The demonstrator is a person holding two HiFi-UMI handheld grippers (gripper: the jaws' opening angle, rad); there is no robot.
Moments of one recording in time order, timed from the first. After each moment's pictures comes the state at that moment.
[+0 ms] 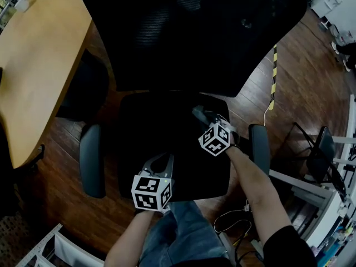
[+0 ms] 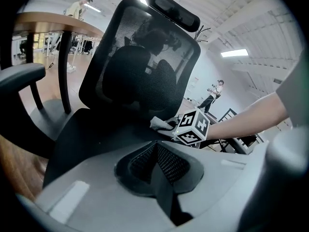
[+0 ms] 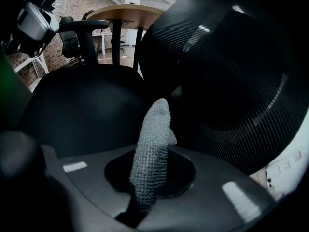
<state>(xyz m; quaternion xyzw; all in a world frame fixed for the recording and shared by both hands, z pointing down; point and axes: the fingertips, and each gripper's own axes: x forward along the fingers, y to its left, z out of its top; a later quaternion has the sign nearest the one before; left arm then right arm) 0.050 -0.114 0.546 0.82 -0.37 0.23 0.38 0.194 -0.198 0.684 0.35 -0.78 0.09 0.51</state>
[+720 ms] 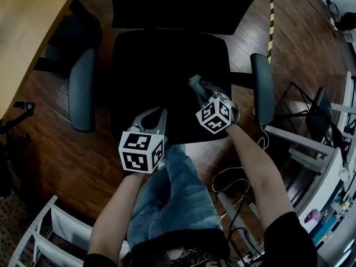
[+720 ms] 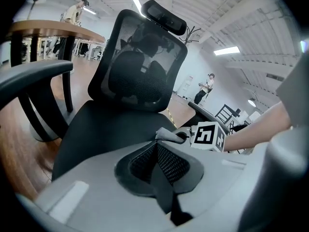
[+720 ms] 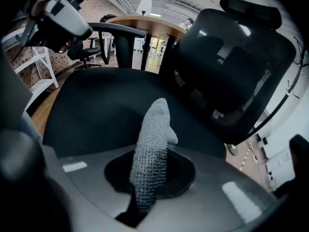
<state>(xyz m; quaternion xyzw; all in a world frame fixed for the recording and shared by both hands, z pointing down) 0.007 -0.023 0.539 0.83 -0.35 0.23 0.36 0.140 -0.047 0.666 0.37 -0.78 0.09 0.50</state>
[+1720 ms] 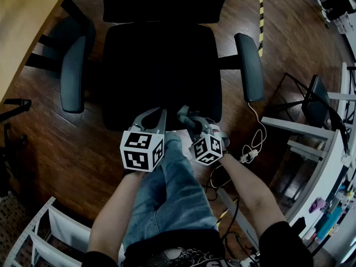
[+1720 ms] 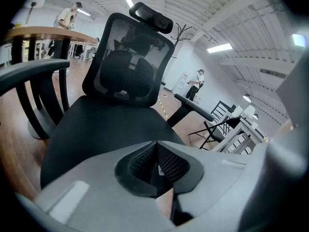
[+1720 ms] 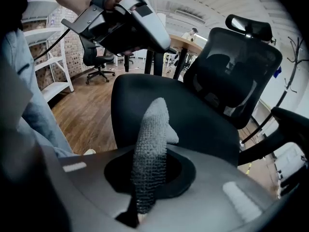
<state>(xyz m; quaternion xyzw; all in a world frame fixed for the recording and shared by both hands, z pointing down) 0.034 0.050 0.538 0.85 -0.33 0.24 0.34 0.099 0.130 0.661 0.35 -0.82 0.08 0.46</state>
